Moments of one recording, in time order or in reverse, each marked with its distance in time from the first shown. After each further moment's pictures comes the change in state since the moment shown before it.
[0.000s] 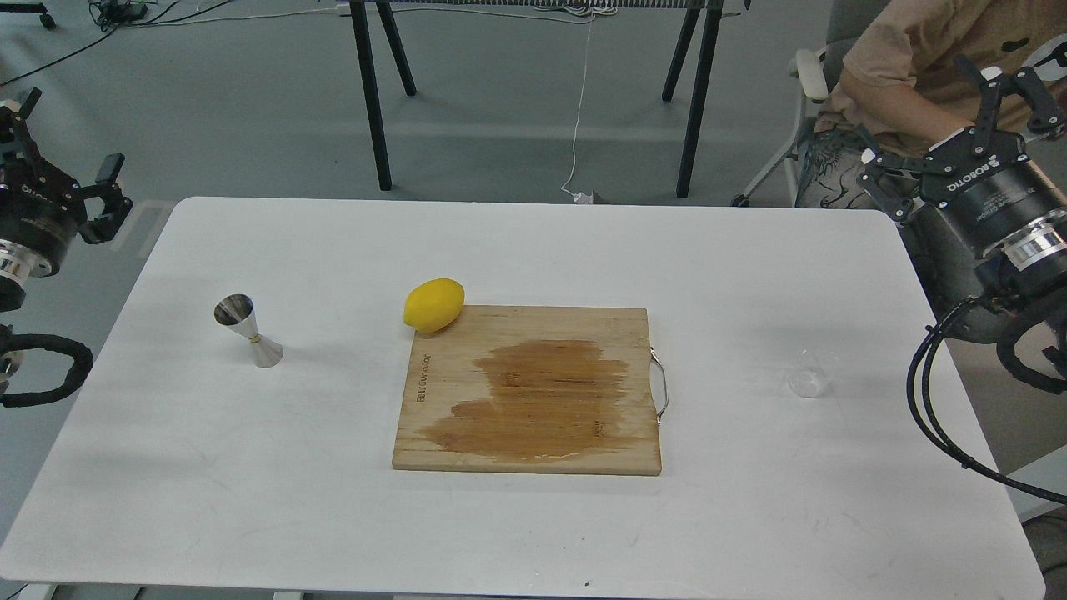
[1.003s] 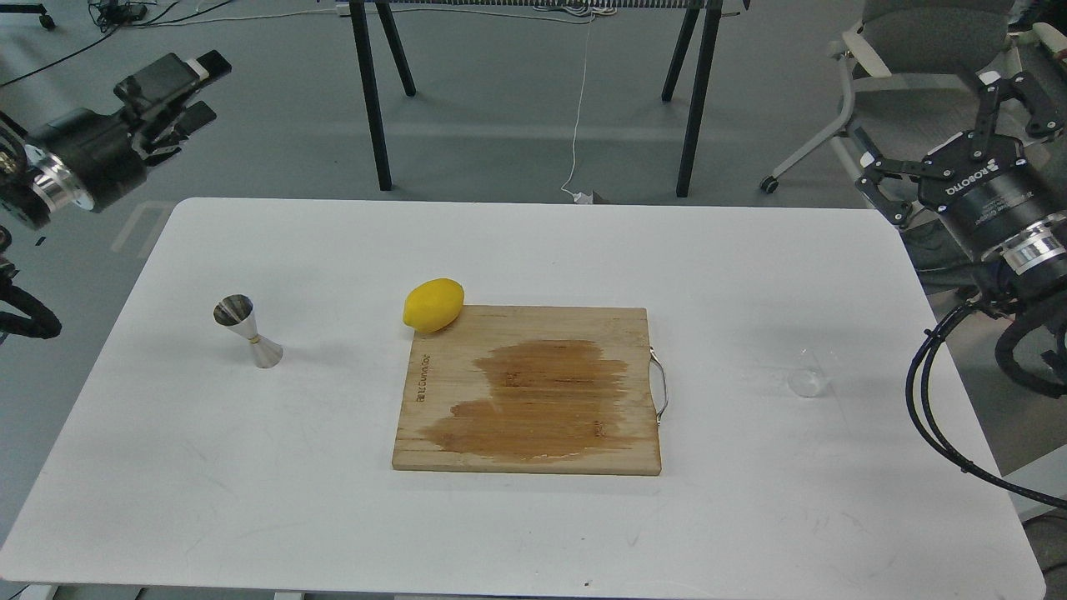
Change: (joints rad) left arm -0.074 0.178 -0.015 -0.439 1.172 0.374 0.000; right arm -0.011 0.001 0.003 0.006 0.000 0.000 0.003
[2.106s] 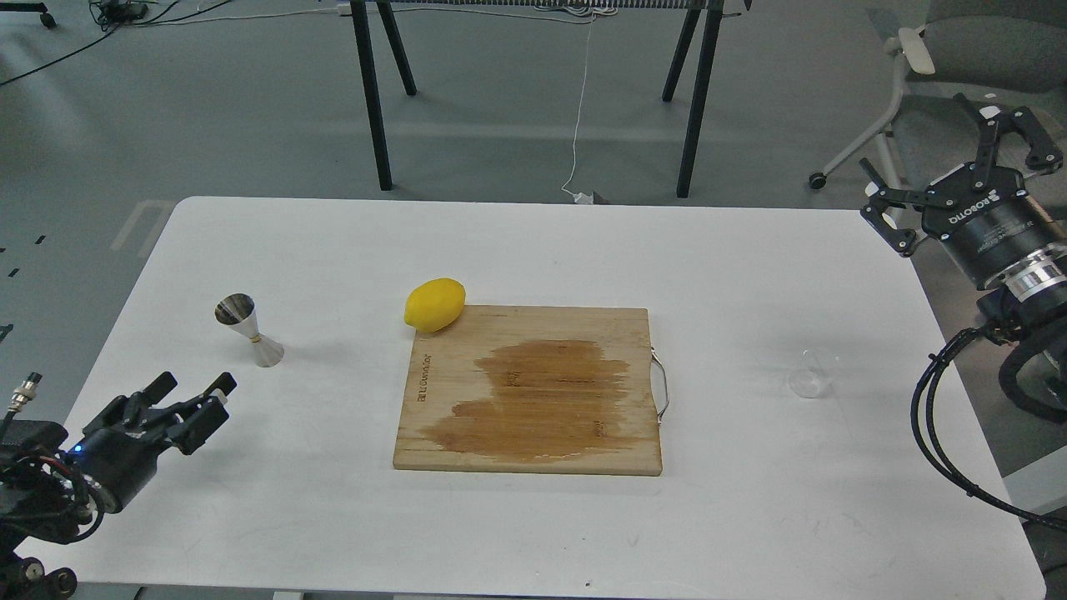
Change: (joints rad) left arm 0.555 -0.192 0.079 0.156 0.384 0.604 0.000; right arm -0.058 -0.006 0.008 -0.004 0.000 0.000 0.003
